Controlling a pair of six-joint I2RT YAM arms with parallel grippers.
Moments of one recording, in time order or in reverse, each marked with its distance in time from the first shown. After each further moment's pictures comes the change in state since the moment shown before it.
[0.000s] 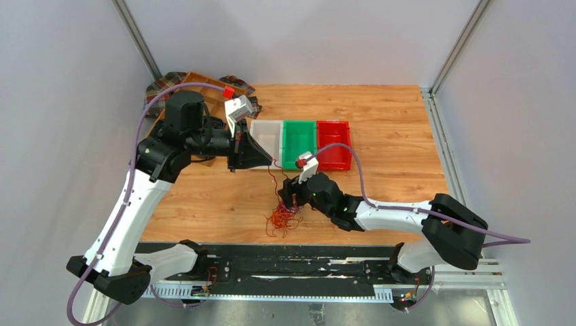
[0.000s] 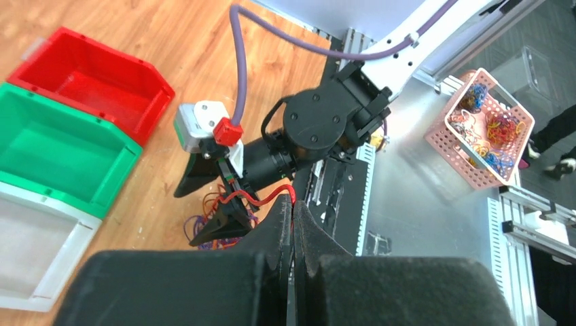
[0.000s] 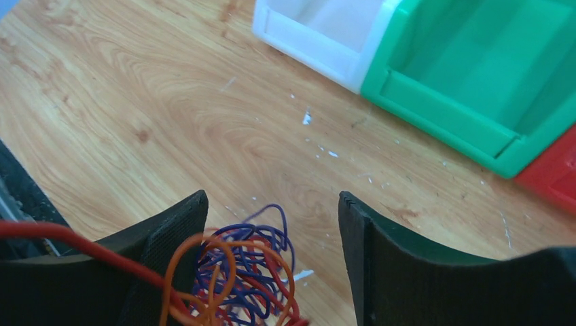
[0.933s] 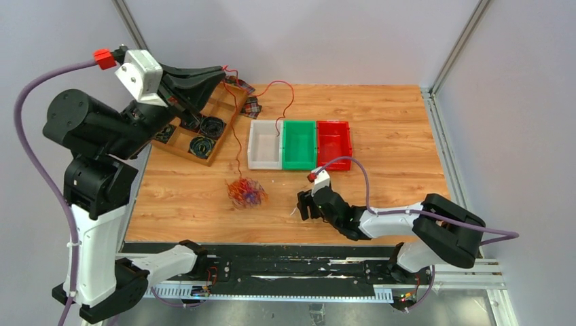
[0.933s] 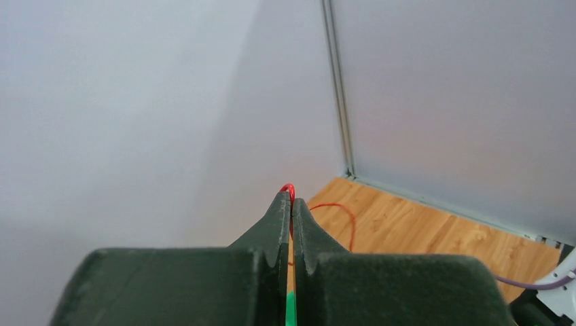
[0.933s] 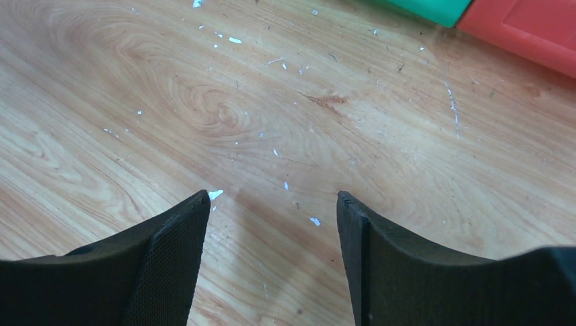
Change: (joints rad) left arm -0.001 -0.031 0.440 0.326 -0.529 0.070; right arm -0.016 0.026 -0.200 0.019 0.111 0.052
